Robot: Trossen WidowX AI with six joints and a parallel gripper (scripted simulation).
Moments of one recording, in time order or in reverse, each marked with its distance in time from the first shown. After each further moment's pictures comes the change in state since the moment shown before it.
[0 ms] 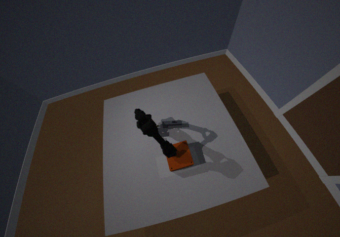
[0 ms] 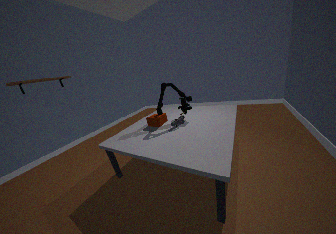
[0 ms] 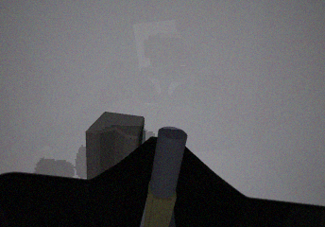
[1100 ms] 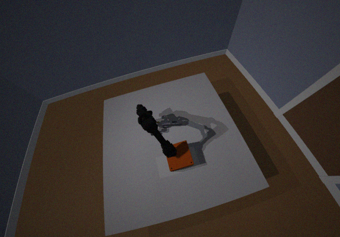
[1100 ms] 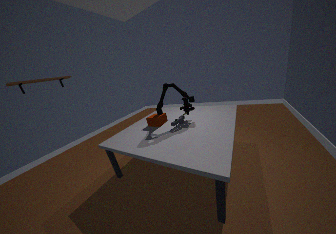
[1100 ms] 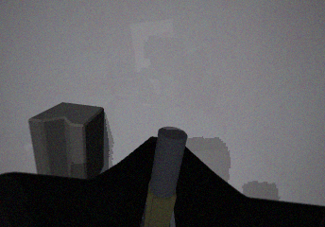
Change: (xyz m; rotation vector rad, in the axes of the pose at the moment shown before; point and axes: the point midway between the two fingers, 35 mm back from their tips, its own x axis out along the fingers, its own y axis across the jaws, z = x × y) arm 0.002 -0.040 -0.006 0.010 -0.002 -0.003
